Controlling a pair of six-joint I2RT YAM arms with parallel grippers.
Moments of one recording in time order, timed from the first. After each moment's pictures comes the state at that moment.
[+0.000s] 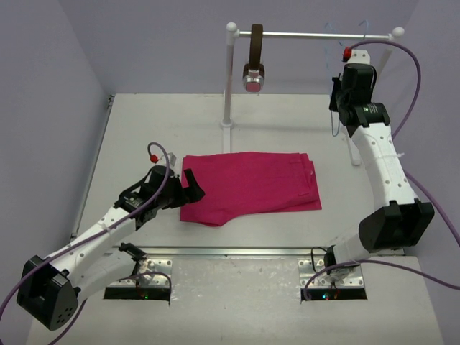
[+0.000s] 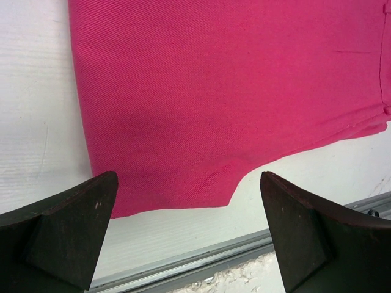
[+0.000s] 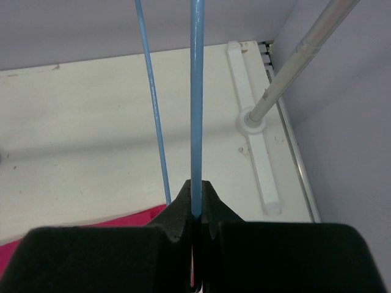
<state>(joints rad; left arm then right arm) -0.48 0.90 0.56 -0.40 -0.03 -0.72 0.07 1.52 1.57 -0.52 0.32 0.04</state>
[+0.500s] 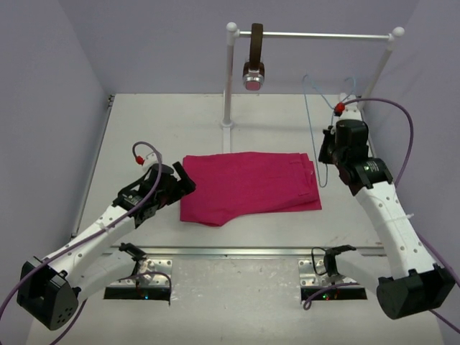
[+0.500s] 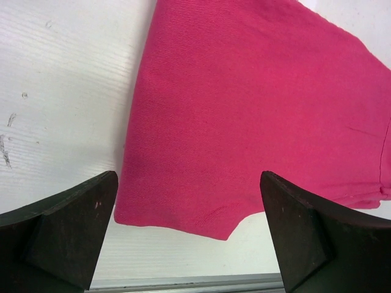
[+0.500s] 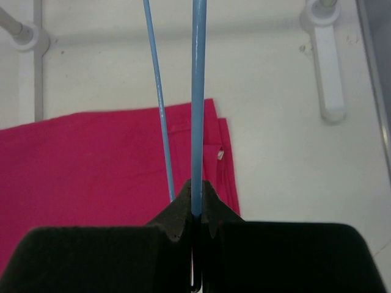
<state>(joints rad) -0.48 0.90 0.60 -0.48 -0.25 -0.90 0.19 1.09 1.09 -0.58 0.22 0.19</state>
